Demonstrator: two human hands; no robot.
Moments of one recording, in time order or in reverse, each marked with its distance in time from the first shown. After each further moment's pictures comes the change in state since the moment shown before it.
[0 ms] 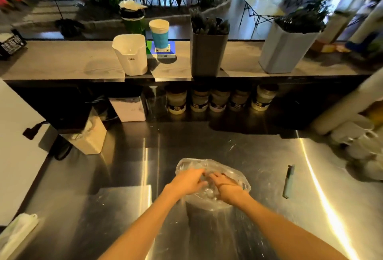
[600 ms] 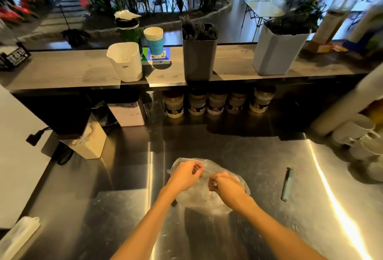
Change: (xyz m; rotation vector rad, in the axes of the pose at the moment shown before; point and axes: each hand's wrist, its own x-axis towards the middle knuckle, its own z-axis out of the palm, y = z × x) left_hand 0.002 0.022 -0.014 -0.306 0.267 -0.117; right_hand -0.014 0.002 -0.015 0.166 0.224 0.055
